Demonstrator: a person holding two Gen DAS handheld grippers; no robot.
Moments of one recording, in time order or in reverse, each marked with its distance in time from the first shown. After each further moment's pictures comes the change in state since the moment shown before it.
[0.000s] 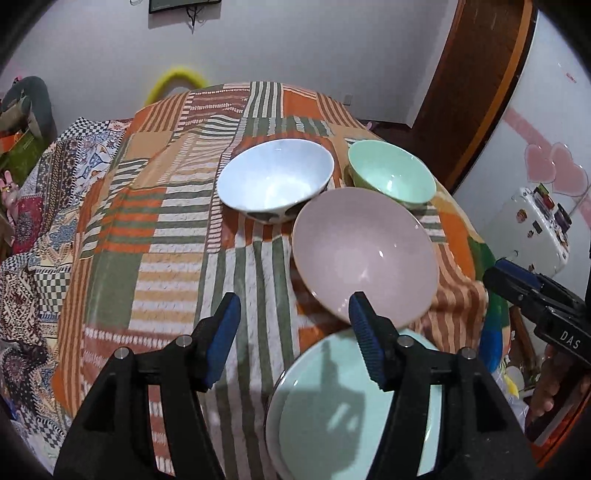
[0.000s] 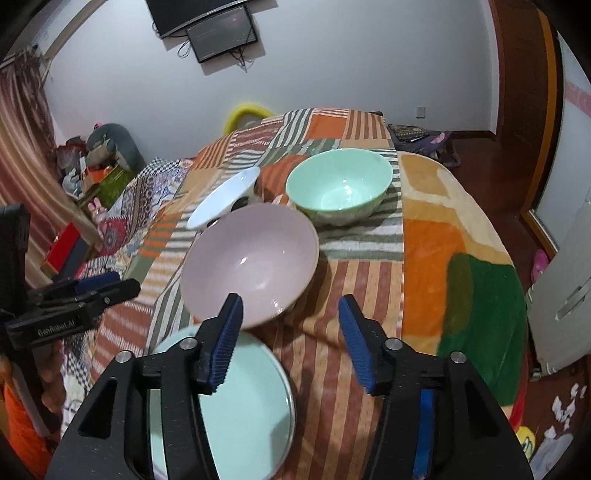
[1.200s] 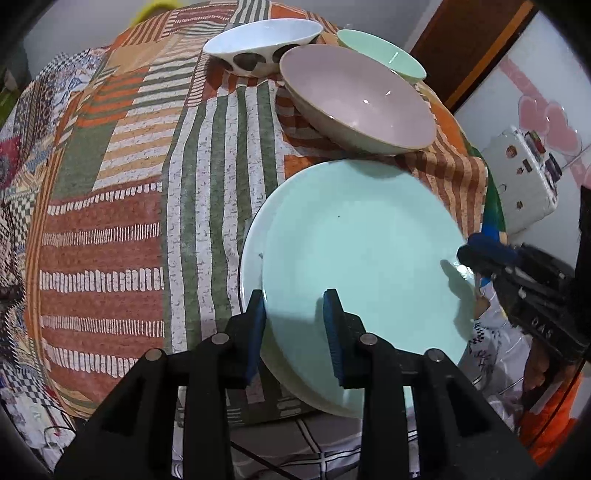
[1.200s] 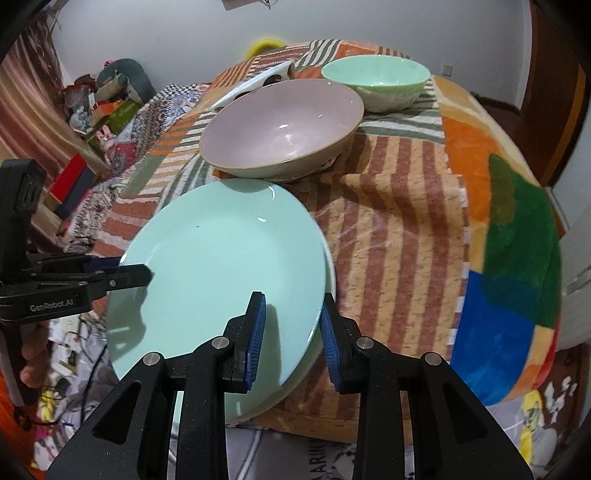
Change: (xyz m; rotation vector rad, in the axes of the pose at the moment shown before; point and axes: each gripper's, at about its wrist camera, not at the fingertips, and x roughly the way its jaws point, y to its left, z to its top) left arm 0.009 -0.002 -0.102 0.006 0.281 -0.074; right arm 0.010 0.028 -0.084 -0.116 0.227 -0.029
